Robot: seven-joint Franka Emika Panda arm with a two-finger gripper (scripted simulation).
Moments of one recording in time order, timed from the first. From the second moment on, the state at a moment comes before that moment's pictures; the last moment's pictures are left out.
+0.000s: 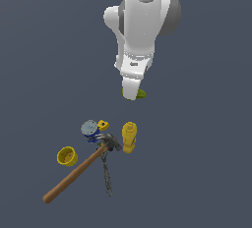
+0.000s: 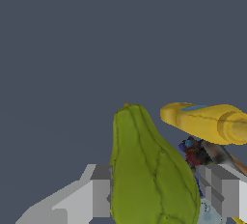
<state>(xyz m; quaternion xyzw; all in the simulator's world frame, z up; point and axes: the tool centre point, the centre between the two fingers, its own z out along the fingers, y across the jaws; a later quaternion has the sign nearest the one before) -0.046 0.037 0.255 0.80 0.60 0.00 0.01</state>
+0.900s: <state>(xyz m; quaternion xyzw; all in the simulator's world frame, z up) -0.037 0.133 0.405 0.80 0.60 0.00 0.00</state>
